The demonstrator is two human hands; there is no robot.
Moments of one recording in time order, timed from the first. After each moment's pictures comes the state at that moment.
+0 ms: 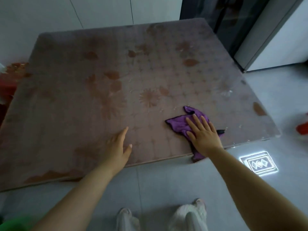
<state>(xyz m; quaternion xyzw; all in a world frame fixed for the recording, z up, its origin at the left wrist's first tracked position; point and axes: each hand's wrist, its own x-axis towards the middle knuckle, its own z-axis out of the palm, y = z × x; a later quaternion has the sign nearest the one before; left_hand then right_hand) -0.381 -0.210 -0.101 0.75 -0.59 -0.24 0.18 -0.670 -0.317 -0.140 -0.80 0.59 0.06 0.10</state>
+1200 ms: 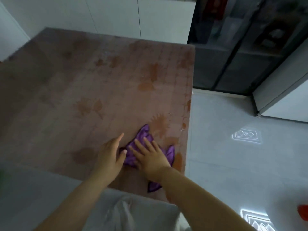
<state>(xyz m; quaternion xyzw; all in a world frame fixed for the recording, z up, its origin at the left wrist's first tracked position) -0.718 -0.366 -0.085 0.84 -0.44 -0.18 0.26 -0.841 -0.471 -0.131 -0.96 0.19 0.12 0.18</state>
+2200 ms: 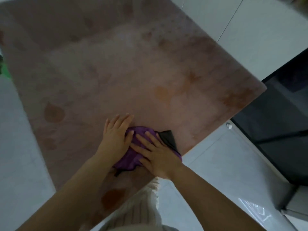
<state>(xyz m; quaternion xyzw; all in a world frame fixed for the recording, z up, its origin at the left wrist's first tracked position) -0.763 -0.535 -0.119 0.96 -0.18 -0.08 0.21 -0.838 -0.701 -0.156 -0.97 -0.23 0.07 0.07</state>
